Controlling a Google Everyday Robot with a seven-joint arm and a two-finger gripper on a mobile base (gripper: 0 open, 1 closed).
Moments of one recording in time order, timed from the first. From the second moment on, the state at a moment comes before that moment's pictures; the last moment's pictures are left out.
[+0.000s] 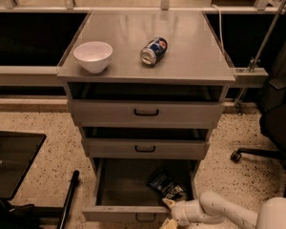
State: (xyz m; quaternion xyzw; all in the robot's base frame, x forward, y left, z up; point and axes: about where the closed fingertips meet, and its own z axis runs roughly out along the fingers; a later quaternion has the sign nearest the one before) arm 0.456 -0.094 0.205 -0.45 0.76 0.39 0.27
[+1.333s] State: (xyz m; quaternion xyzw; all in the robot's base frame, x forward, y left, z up) arm 0.527 -0.071 0.223 -0.43 0.79 0.27 0.34
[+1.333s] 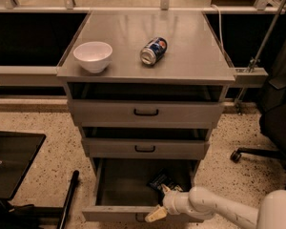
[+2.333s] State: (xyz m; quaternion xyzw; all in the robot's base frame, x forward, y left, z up) arm 0.580 -0.107 0.218 -0.39 0.83 0.17 0.36
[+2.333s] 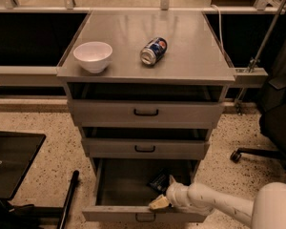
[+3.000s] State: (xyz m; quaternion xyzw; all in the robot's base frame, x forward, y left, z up) arm 0.608 -0.112 0.223 -0.38 0.84 0.15 0.36
